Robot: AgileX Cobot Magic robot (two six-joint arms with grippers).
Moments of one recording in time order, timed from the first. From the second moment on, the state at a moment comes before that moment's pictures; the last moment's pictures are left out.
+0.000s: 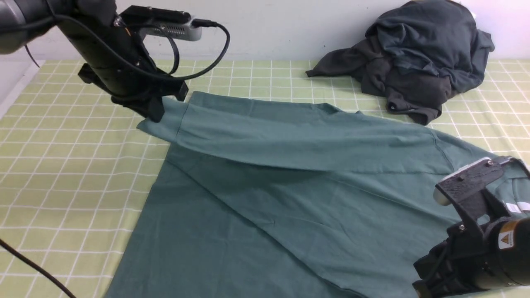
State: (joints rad) right arm 0.40 1.24 -0.62 0.21 0.65 -0.19; left arm -0.18 1.86 -1.72 -0.09 1.17 0.13
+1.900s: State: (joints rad) right arm 0.40 1.22 -0.65 0.38 0.79 -0.61; left arm -0.37 1.39 -0.75 0.07 0.67 0.68
